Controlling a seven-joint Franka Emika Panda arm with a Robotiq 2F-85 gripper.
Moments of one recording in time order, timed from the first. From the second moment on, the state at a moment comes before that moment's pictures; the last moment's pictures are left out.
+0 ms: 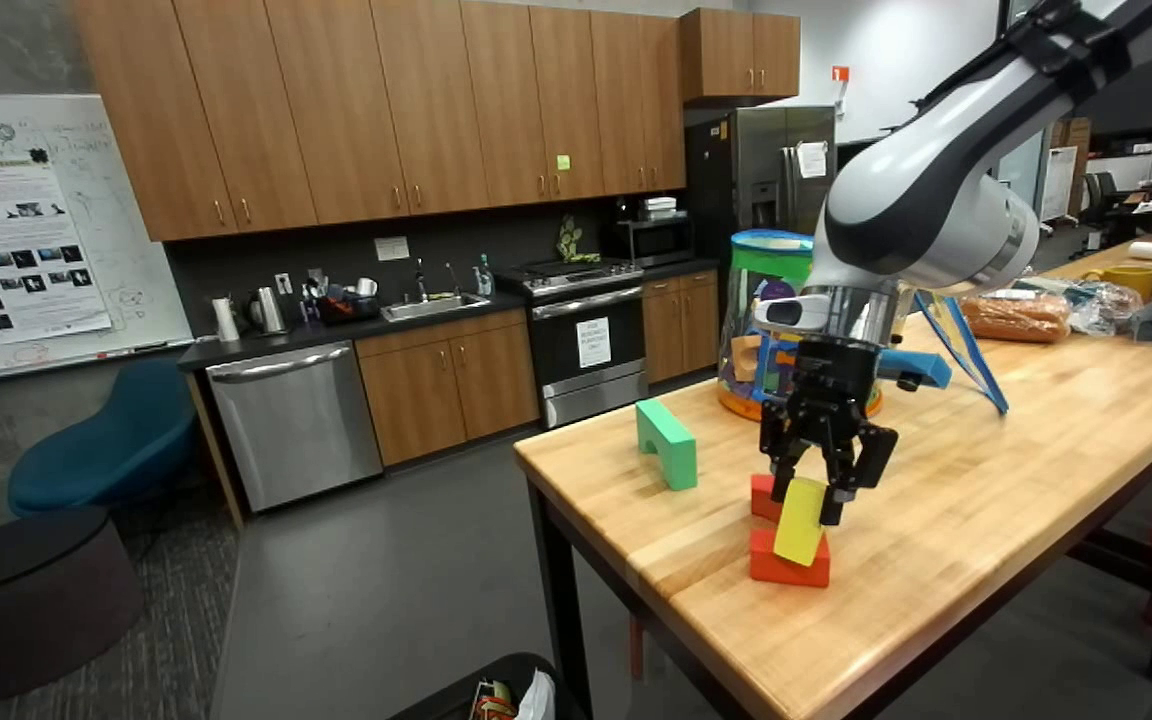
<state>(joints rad) 0.30 -0.45 -0.09 -2.78 0.49 2.32 -1.59</state>
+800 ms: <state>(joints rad) 0.30 -0.47 -0.08 -2.74 0.63 2.47 -1.57</state>
